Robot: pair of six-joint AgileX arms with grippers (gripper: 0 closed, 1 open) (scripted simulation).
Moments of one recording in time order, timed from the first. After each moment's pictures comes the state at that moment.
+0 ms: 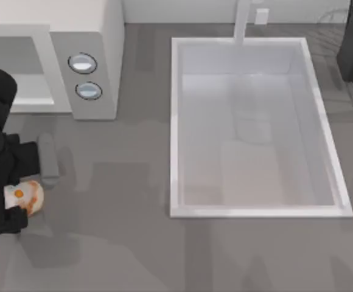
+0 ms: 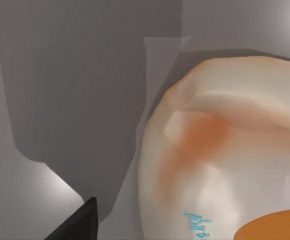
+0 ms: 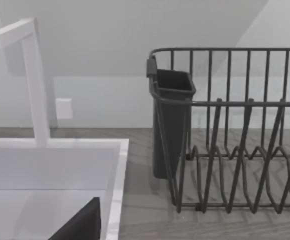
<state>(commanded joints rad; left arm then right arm) -0.09 1.93 1.02 -0.66 0.00 1.24 0.00 0.00 0.00 0.00 0.00 0.00</state>
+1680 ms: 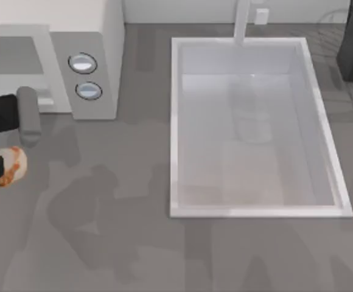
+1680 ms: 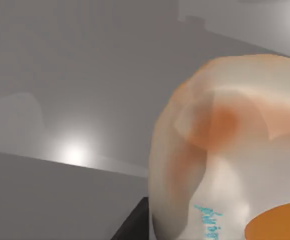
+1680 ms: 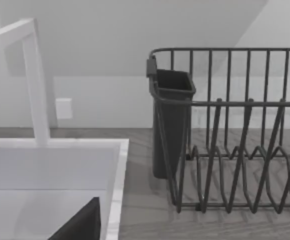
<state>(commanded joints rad) -0.07 1.71 1.28 -1.14 -0.02 1.23 0.00 0.00 0.00 0.00 0.00 0.00</state>
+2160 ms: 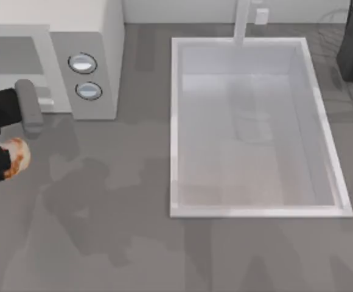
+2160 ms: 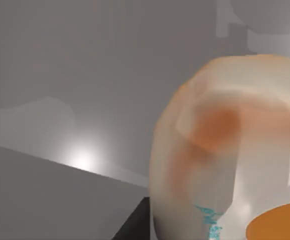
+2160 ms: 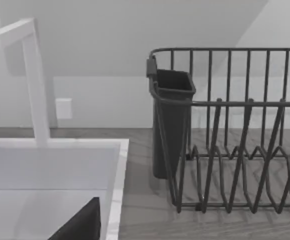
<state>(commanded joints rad) -0.05 1.74 1.26 -1.04 0.00 1.17 0.00 0.00 0.00 0.00 0.00 0.00</state>
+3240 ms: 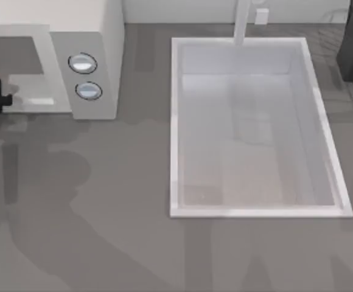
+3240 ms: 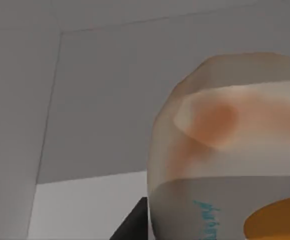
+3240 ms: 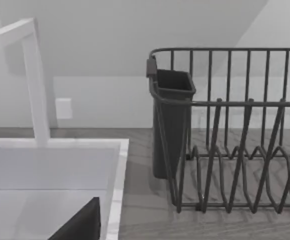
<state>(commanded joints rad) 0.20 2.04 0.91 0.70 0.22 0.25 0.00 0.00 0.00 0.00 0.00 0.00</state>
